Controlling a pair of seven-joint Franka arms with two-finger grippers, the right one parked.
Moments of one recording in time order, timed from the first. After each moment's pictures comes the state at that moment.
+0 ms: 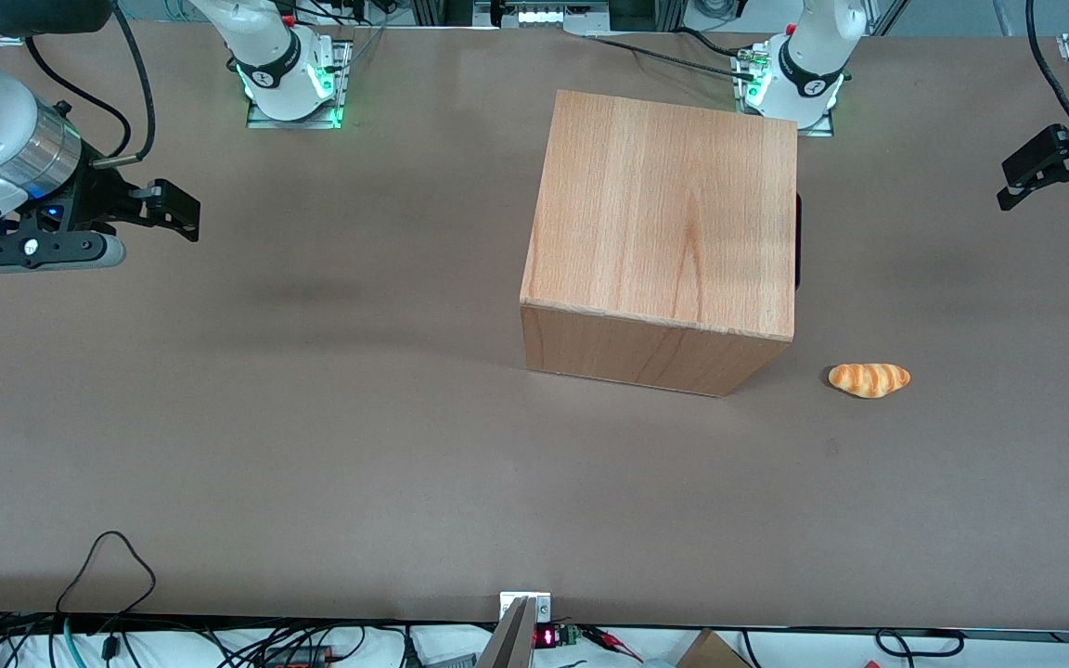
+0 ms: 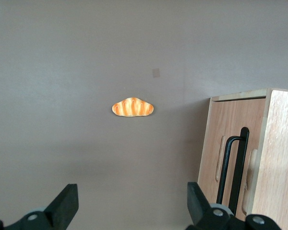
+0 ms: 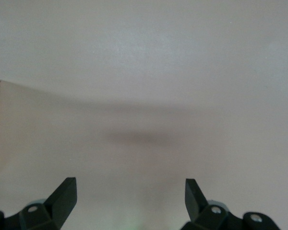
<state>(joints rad) 0.05 -0.10 -0.02 -1.62 0.02 1.59 0.03</state>
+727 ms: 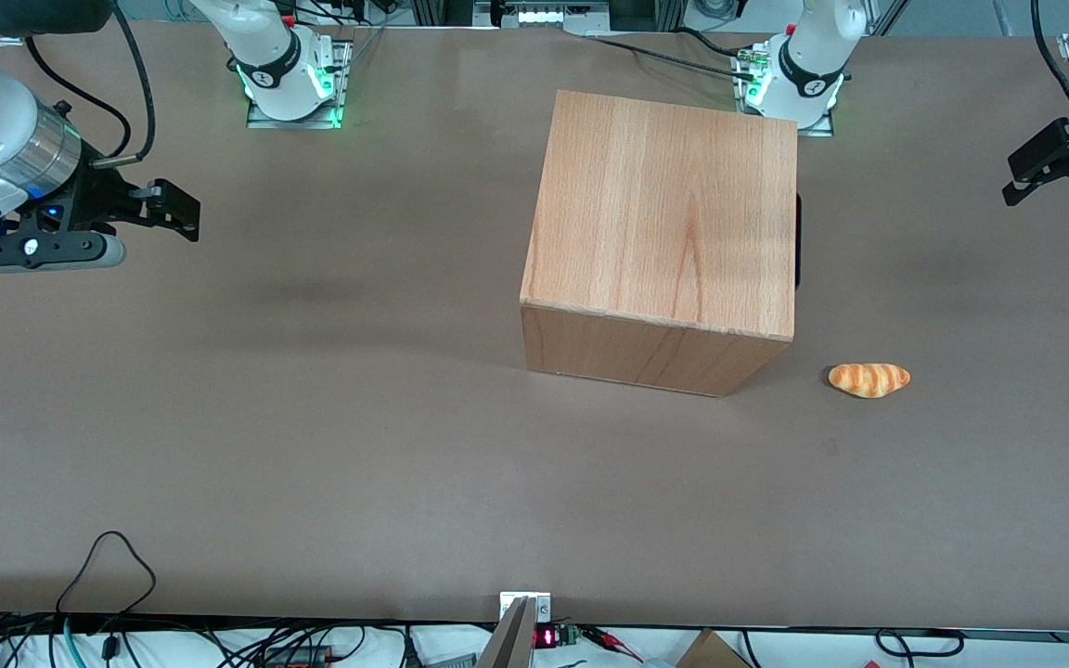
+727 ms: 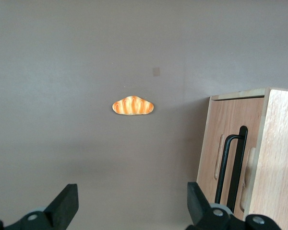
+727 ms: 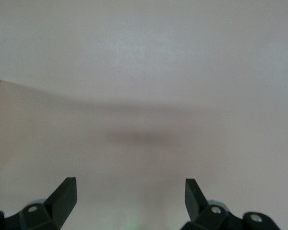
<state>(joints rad) 0.05 -0.09 -0.02 -1.60 0.02 1.56 0.02</state>
